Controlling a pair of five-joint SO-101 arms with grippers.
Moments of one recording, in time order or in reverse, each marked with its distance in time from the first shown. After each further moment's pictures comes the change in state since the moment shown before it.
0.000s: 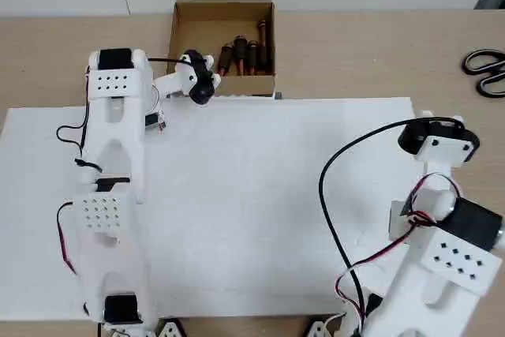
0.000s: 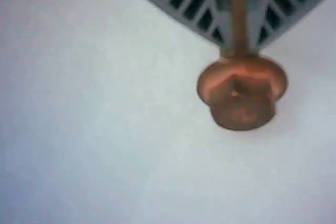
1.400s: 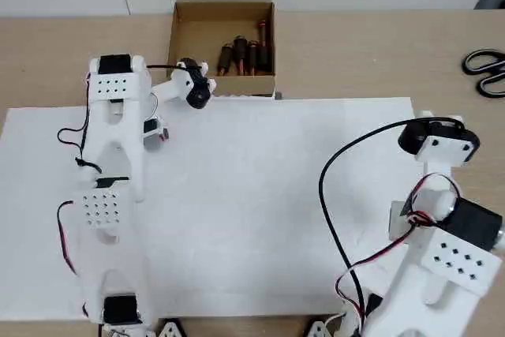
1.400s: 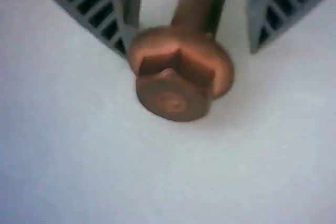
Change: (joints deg) left arm -1.1 5.7 -0.3 0.4 2.4; right arm 0.0 0.0 0.0 0.0 0.0
